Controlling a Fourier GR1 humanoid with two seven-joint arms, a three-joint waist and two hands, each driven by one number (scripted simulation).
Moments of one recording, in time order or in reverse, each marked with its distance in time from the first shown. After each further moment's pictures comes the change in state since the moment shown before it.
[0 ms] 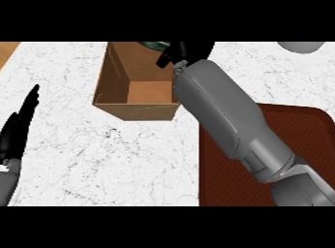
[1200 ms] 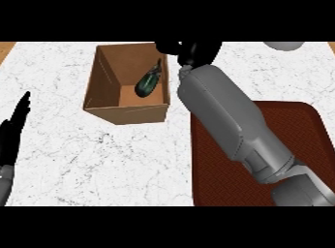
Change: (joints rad) left arm 0.043 -0.003 0.051 0.020 -0.006 -0.006 -0.016; right arm 0.031 0.001 -0.021 0.039 -0.099 -0.550 -0.170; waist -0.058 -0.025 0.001
